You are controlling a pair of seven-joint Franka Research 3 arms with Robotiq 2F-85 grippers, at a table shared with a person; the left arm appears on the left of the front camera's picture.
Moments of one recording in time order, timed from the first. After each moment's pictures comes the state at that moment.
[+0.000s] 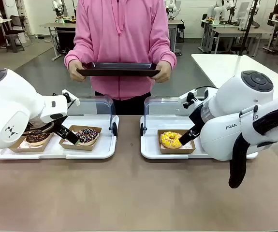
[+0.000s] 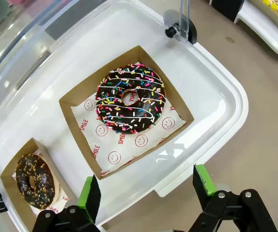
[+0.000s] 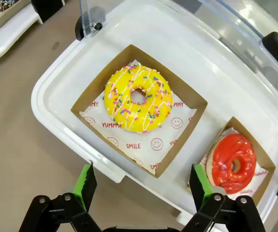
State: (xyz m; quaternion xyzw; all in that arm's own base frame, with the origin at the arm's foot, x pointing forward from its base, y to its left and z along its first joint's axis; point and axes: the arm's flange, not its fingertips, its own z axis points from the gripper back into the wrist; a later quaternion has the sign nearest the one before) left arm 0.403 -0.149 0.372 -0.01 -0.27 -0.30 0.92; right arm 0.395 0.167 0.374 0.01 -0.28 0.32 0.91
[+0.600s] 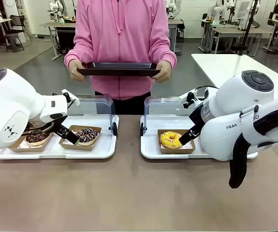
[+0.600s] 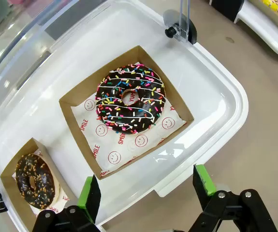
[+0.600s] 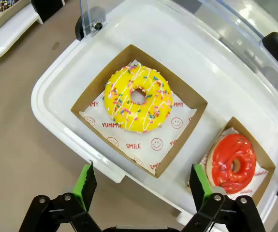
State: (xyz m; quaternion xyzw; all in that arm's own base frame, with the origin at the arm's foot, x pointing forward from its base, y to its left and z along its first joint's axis) left arm 0.403 -0.149 0.372 -0.01 -0.27 -0.30 0.92; right arm 0.395 0.167 0.374 0.01 -0.28 0.32 0.91
